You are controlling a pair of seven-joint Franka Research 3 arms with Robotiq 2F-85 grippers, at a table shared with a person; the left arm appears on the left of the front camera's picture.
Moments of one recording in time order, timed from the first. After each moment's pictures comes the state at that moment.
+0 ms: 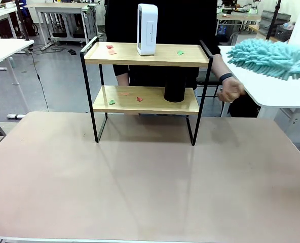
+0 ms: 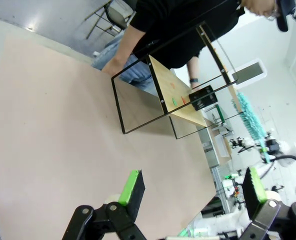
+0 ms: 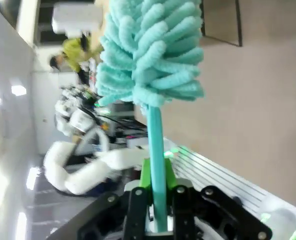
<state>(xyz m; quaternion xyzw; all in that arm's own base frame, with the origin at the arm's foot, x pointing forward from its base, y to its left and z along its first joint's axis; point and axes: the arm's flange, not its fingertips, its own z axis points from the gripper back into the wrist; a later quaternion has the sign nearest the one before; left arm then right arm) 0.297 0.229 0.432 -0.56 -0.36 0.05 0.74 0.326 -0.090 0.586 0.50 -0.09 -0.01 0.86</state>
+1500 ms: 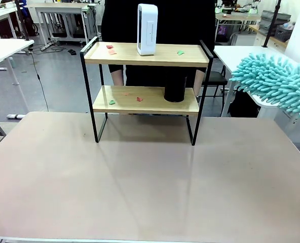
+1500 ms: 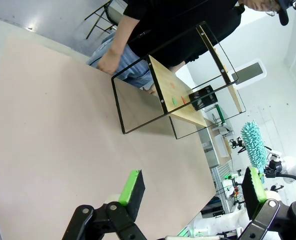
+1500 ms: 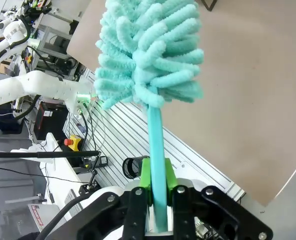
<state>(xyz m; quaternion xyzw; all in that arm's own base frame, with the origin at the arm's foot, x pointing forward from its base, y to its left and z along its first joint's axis) 0.297 0.229 0.432 -0.56 -0.36 0.05 0.74 0.211 -0.119 0.566 0.34 -0.14 0.21 0.90</state>
